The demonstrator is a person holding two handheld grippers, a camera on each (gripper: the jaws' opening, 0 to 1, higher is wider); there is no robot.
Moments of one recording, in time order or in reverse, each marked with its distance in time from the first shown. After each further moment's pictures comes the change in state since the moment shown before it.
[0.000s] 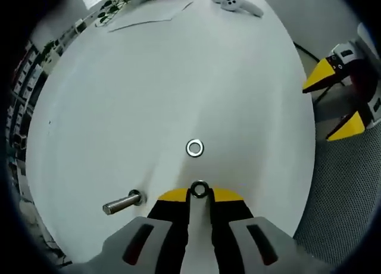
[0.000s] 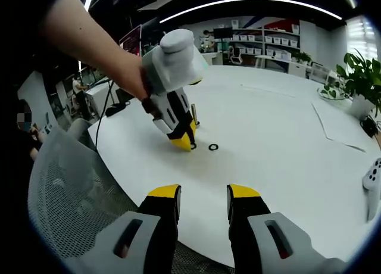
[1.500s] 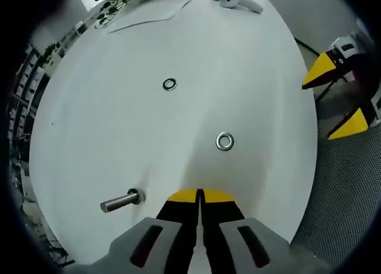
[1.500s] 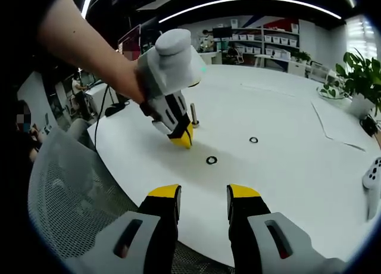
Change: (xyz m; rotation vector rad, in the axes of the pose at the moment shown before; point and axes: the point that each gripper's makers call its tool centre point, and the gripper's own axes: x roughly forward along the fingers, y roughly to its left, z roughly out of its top) left arm 0.000 -0.002 -0.001 0.007 0.012 0.023; right arm 0.000 -0.001 -0.001 0.005 0.004 -0.004
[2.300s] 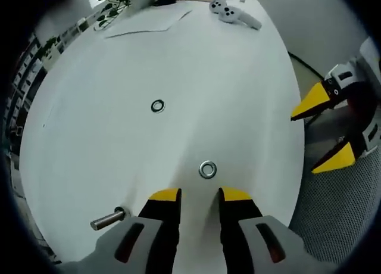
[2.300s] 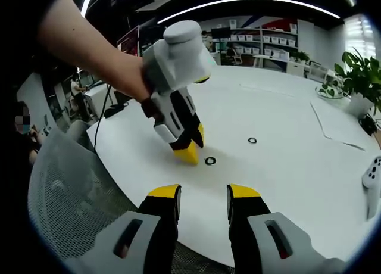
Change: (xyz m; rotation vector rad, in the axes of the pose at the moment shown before) left arm 0.001 -0.022 0.032 -0.051 -0.075 -0.079; right arm -0.001 -0.002 0.001 0.007 -0.007 -0.007
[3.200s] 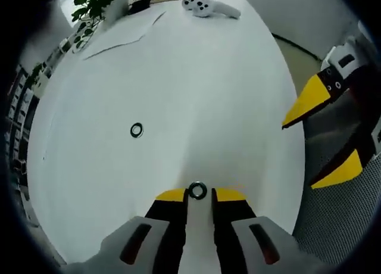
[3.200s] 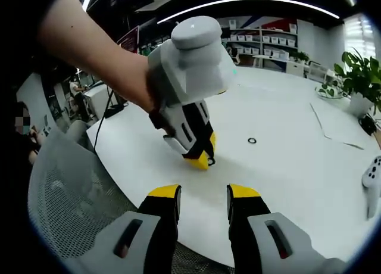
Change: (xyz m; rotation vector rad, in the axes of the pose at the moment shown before) left arm 0.012 -0.012 0.018 0.179 0.034 0.021; right arm 0.000 0.000 0.000 0.000 0.000 -0.001
